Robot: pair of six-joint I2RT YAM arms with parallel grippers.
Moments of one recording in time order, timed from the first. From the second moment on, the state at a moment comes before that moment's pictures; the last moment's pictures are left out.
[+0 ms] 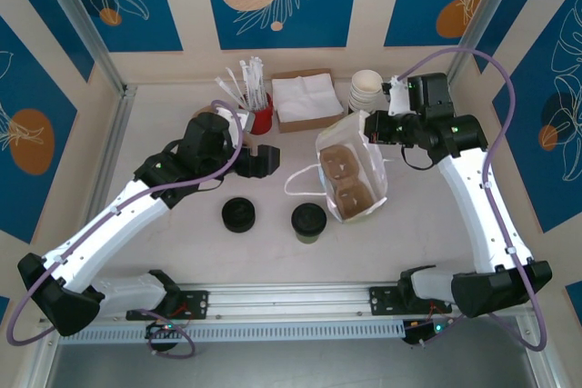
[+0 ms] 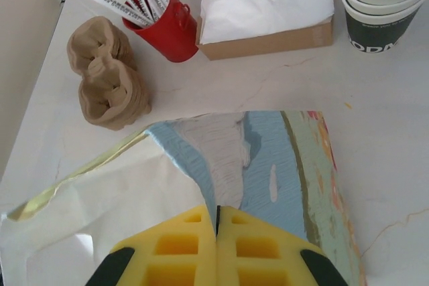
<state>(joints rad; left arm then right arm) -0.70 1.18 1.25 -0.64 0.07 -0.41 0.20 1.26 1.51 -1.02 -0.31 0.28</state>
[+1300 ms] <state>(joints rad) -1.04 2.11 2.47 -1.07 0.00 -0.48 -0.09 1.27 1.34 -0.99 -0.40 0.80</state>
